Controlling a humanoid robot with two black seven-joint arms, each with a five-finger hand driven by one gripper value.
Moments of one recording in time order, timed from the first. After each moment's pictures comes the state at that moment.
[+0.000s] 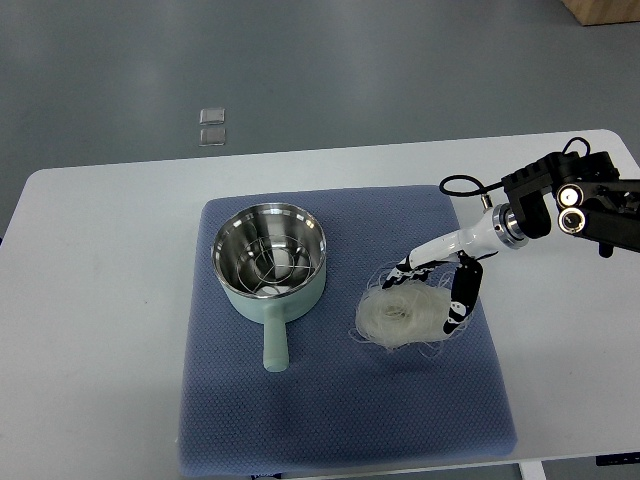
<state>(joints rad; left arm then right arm) -0.01 0.00 -0.04 -0.35 0.01 -0.04 0.15 1.15 -0.59 0.00 1.27 -1.10 0.61 0.02</state>
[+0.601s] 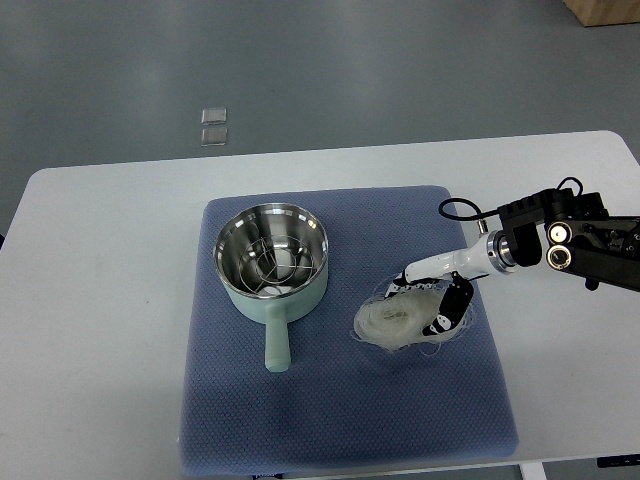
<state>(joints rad) -0.01 0.00 -0.04 -0.35 0.01 -0.04 0.15 1.05 -0.56 0.01 1.24 -1.17 0.50 0.03</state>
